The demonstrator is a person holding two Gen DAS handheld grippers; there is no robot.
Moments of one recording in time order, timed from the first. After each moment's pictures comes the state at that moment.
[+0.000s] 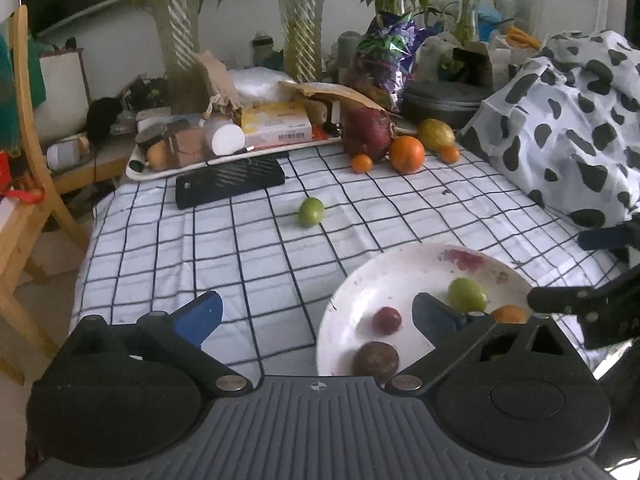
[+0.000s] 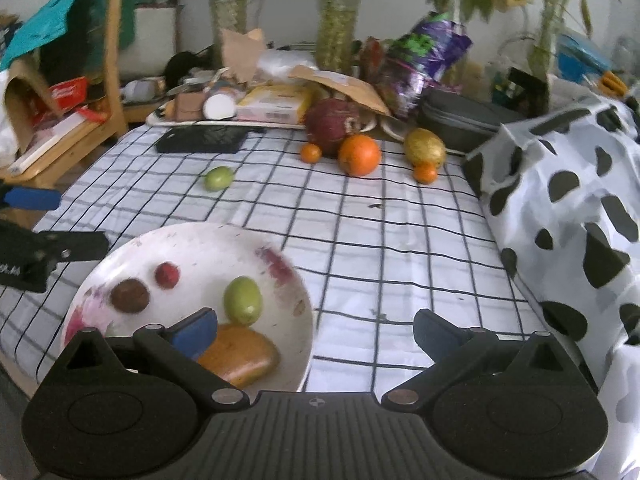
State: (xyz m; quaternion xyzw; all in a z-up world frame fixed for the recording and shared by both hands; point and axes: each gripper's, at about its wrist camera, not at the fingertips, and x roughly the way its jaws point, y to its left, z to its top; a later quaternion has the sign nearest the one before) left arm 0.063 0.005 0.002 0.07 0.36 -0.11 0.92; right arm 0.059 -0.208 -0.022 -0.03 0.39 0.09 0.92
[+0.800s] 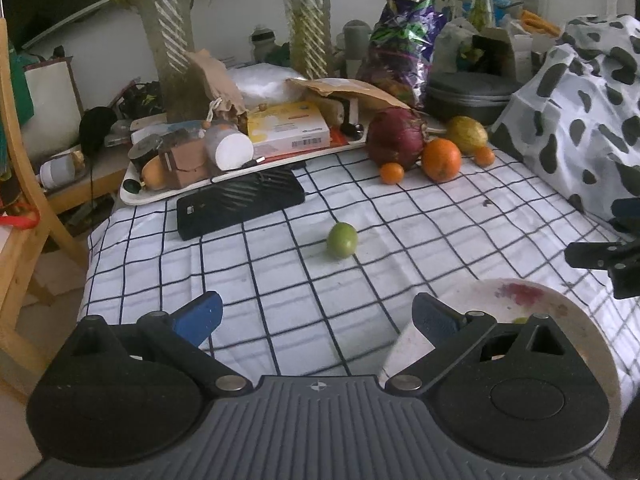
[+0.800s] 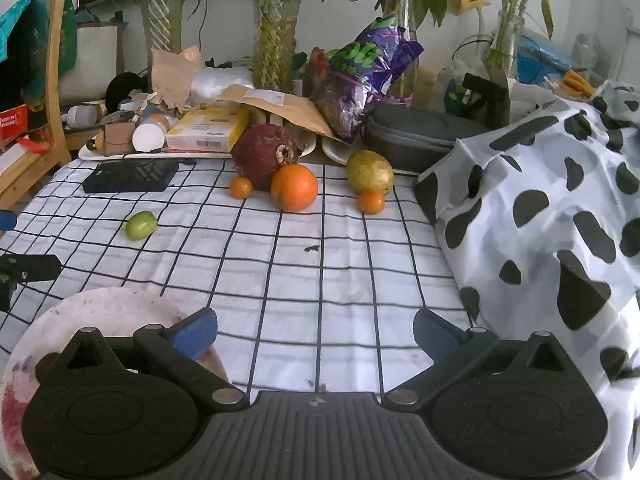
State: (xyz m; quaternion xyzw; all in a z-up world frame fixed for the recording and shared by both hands) left arm 0.129 0.013 -0.007 0.09 0.37 -0.10 0.92; right arm 0.116 -0.224 -0.025 -0.04 0.37 0.02 0.93
